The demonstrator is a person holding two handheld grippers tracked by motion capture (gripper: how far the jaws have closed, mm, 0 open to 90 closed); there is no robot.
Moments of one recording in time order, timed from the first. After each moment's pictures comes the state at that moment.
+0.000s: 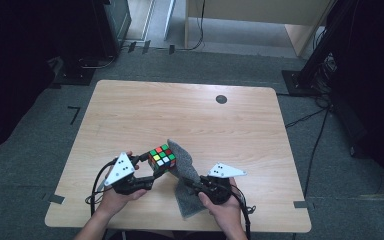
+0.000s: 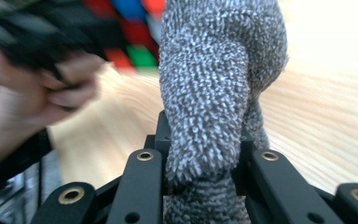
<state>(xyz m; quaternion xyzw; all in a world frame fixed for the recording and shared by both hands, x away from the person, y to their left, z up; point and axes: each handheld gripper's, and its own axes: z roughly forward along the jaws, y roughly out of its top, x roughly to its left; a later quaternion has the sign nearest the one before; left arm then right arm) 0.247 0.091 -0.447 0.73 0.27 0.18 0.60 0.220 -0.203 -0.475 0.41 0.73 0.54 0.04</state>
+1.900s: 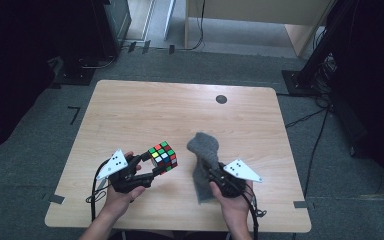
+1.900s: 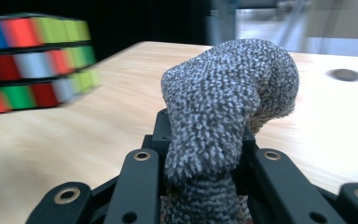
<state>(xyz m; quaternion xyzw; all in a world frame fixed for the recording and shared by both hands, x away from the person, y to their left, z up) 0.250 0.086 -0.449 0.70 0.31 0.10 0.64 0.223 -0.238 -0.460 0.46 0.67 0.54 0.24</state>
